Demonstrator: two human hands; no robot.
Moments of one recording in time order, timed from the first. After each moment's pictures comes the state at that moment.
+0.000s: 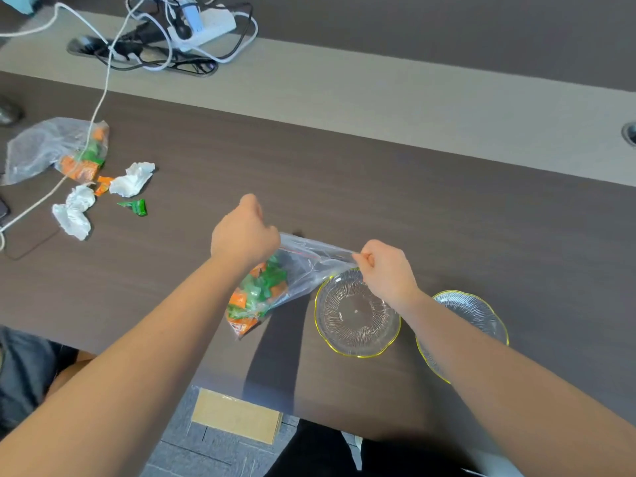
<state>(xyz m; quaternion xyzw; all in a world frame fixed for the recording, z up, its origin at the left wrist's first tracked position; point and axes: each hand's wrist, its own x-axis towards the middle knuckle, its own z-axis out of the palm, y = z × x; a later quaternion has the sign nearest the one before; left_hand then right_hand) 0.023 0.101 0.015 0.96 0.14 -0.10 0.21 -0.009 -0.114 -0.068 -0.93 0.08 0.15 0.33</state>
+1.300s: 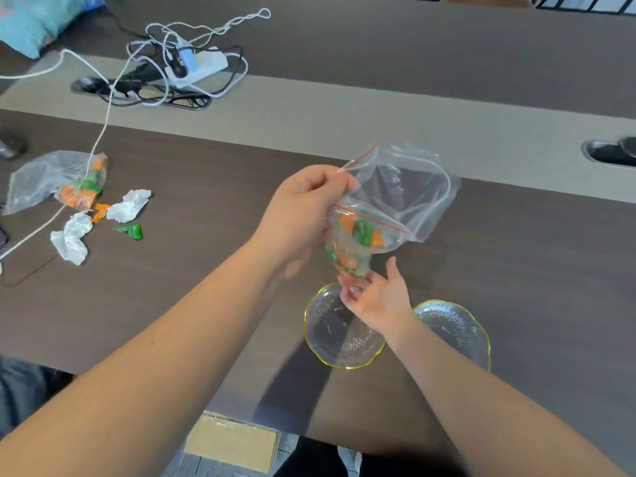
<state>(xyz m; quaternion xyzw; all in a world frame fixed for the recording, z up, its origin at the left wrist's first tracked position) 0.001 0.008 0.125 0.66 0.06 -0.16 0.73 -0.029 -0.126 -0.069 -0.24 0.39 0.19 0.87</state>
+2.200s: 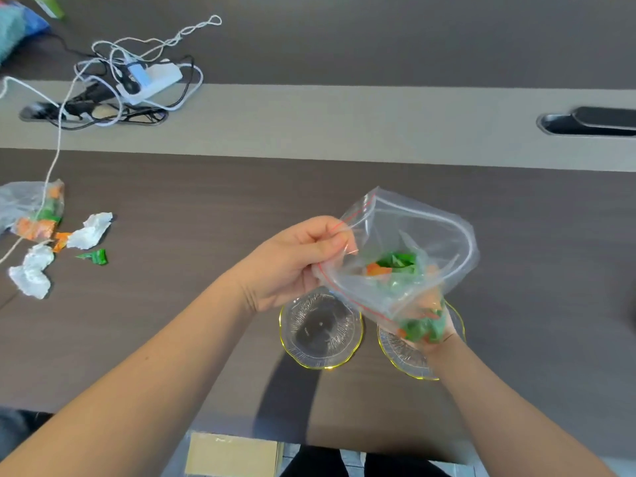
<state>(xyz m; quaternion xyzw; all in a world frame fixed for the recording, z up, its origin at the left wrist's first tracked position) -0.014 -0.011 0.082 0.54 -0.08 -0.41 0.74 -0.091 -0.221 -0.065 -0.25 0.33 0.14 0.90</state>
